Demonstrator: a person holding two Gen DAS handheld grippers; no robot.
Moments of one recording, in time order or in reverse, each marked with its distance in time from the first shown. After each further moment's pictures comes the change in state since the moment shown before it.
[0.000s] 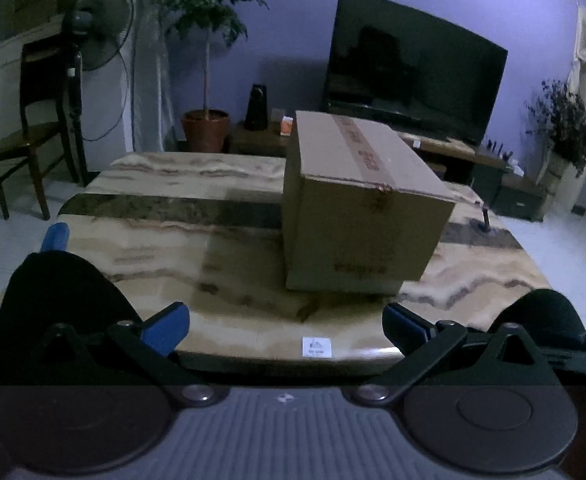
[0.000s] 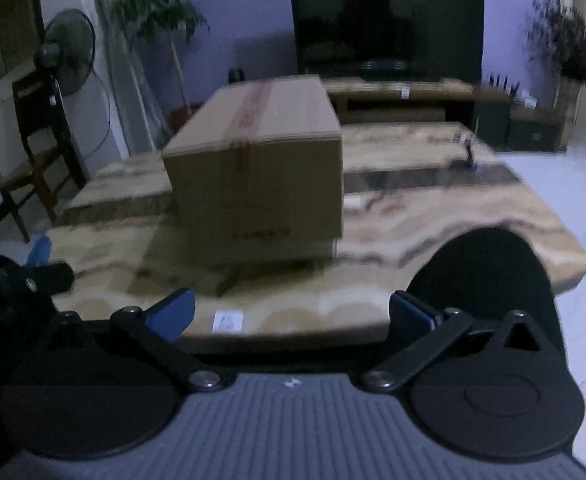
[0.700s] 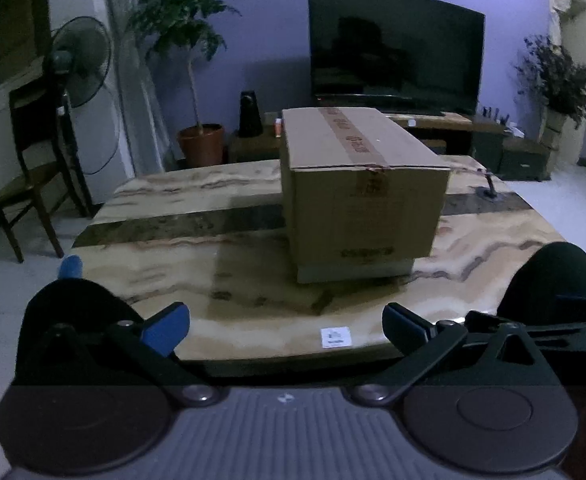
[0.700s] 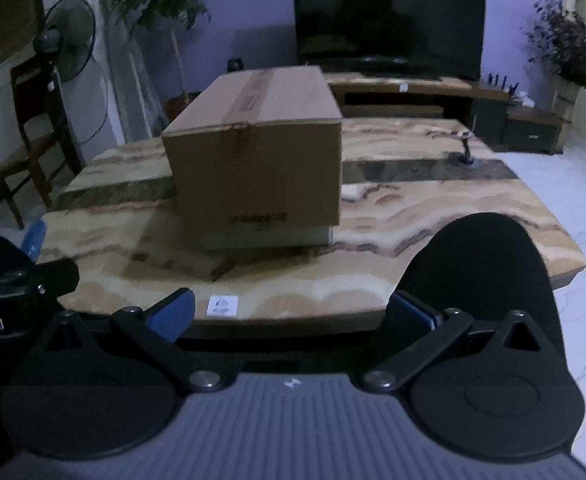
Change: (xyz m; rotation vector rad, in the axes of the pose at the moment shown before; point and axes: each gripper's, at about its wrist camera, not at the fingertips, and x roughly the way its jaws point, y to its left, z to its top) left arm -0.005 -0.020 -0.010 0.151 -0.012 0.036; right arm -0.005 0.005 -0.010 -0.038 0.019 -0.020
